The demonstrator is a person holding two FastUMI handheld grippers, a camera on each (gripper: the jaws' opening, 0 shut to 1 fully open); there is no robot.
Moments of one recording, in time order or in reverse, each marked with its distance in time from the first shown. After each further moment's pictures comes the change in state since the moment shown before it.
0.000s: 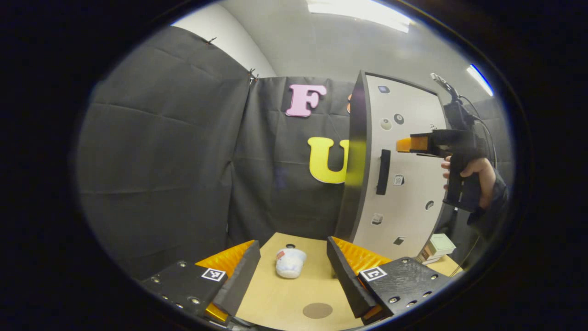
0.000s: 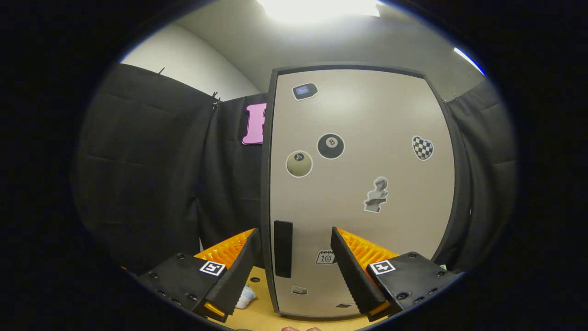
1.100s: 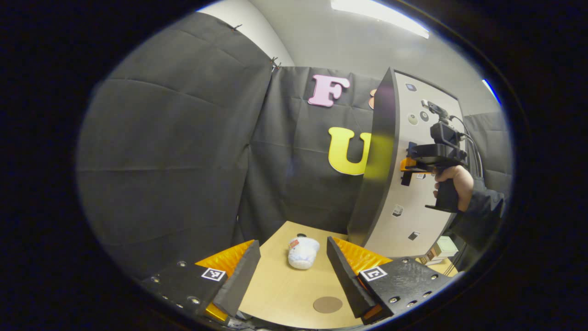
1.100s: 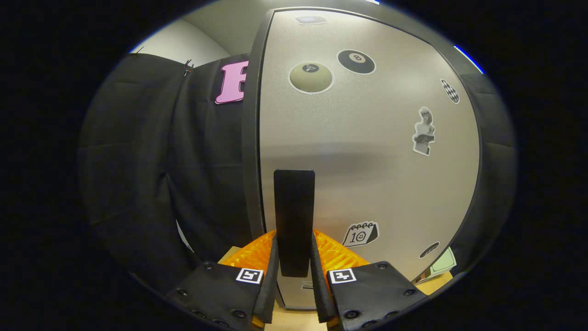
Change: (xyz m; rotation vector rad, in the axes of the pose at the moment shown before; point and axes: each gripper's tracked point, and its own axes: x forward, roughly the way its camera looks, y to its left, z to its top) left arm -0.003 0.059 -0.040 -0.074 0.052 0.049; right arm 0.077 0.017 -0.085 0.047 0.216 -0.149
